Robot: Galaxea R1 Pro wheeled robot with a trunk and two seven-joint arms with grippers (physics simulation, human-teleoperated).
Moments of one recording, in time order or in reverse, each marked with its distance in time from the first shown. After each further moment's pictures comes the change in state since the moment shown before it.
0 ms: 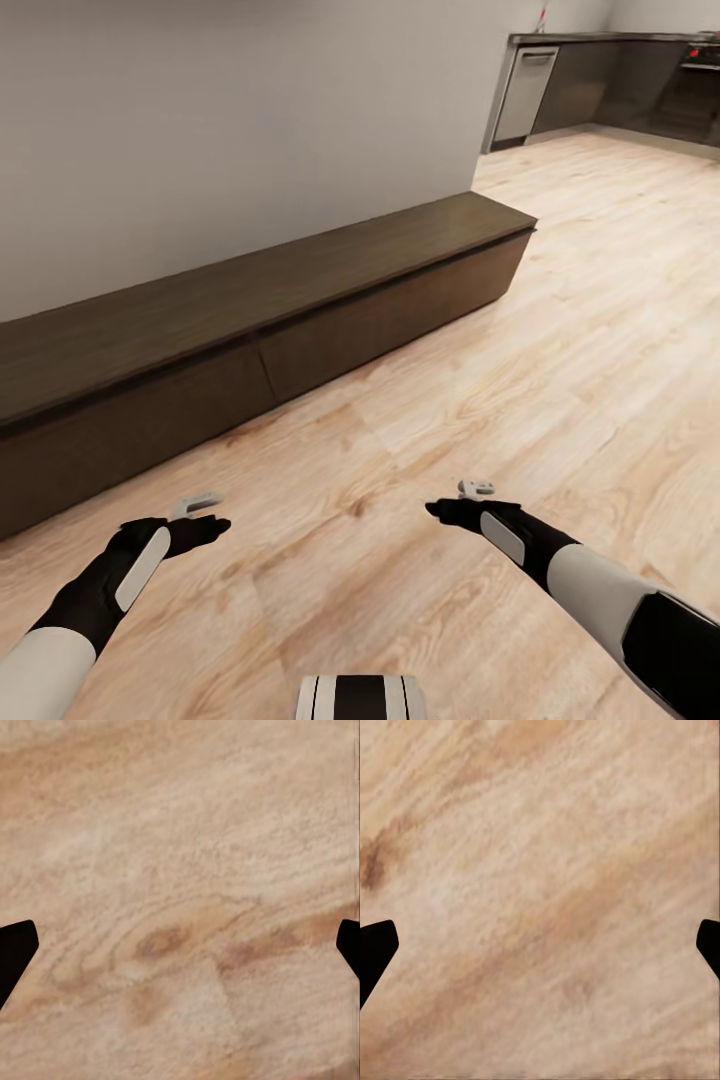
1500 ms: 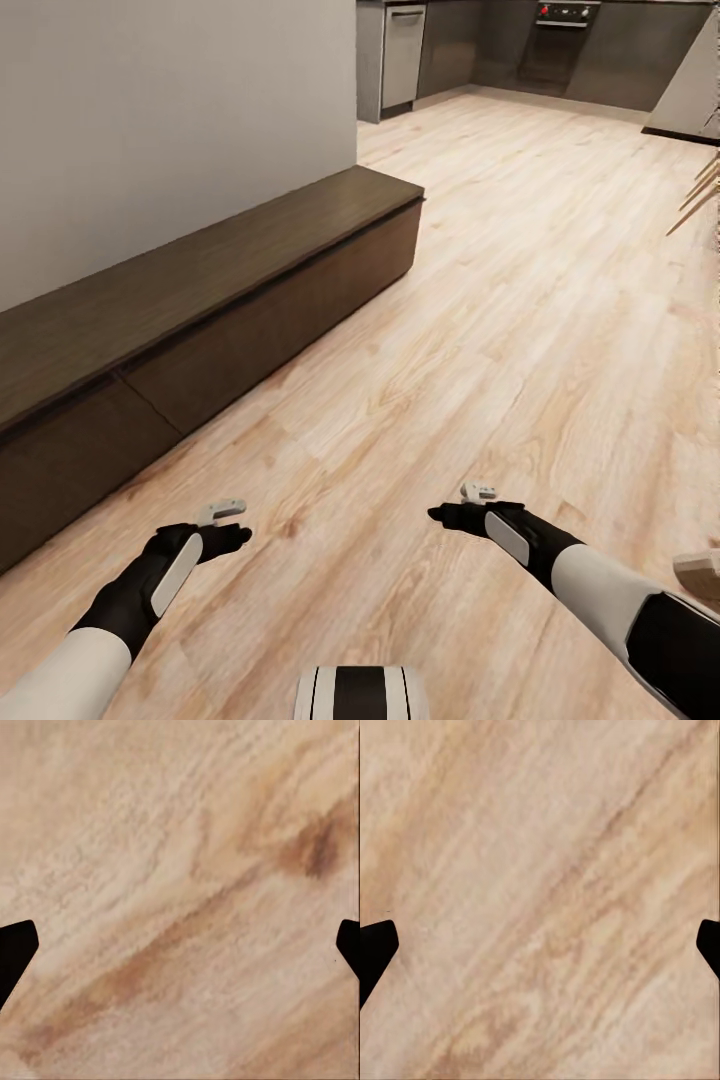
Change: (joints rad) left arm 0.000 -0.096 -0.025 0.029 -0.058 -0.011 0.072; right arm 0.000 -0.013 -0.001 0.004 0.001 0.058 0.026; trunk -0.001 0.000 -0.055
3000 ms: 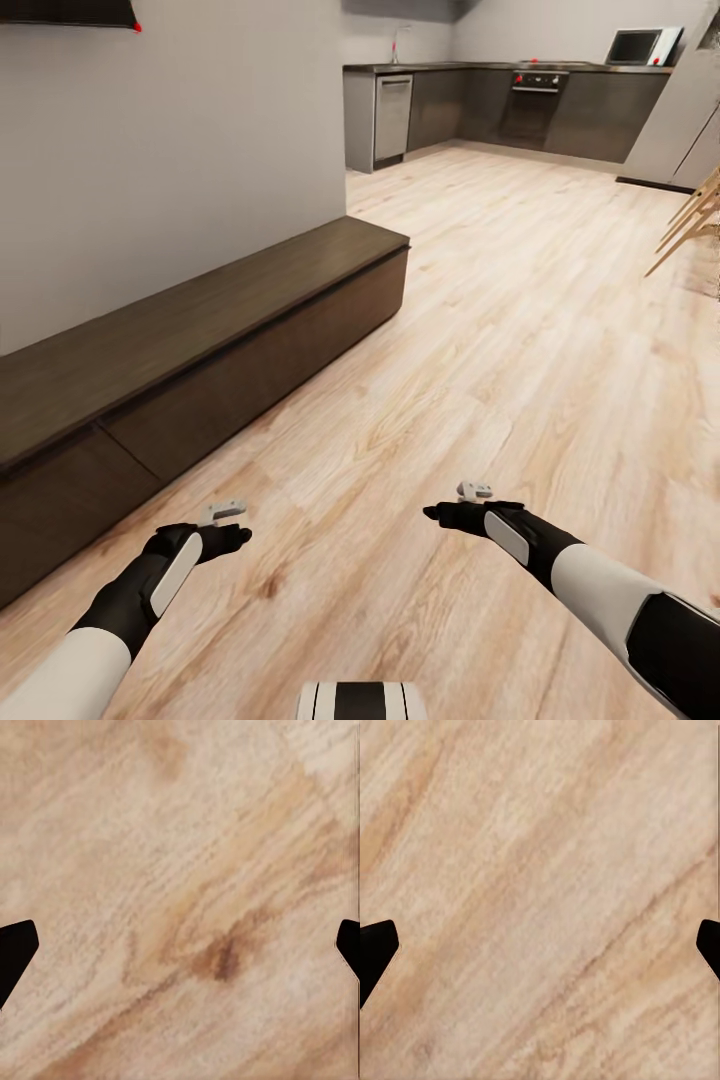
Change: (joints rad) left arm 0.000 0.001 0.000 -0.002 0.004 0.009 0.001; right arm 0.000 0.000 0.000 -0.005 -0.001 -0.004 0.049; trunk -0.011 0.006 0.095
